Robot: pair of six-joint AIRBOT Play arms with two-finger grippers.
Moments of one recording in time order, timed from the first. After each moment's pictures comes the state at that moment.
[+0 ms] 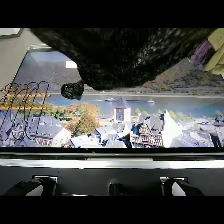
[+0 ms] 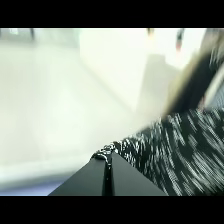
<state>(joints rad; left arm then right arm) -0.09 -1.05 1.99 1.09 -0.82 -1.44 -0.32 -1.00 2.13 -0.89 0.91 1.51</state>
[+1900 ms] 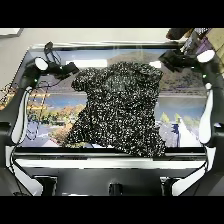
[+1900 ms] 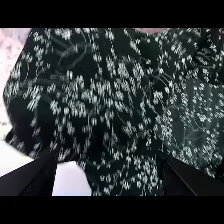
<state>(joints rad) -0.07 -1.92 2.00 1.17 -0.98 -1.71 -0.18 -1.86 2.01 -0.87 1.04 1.53</state>
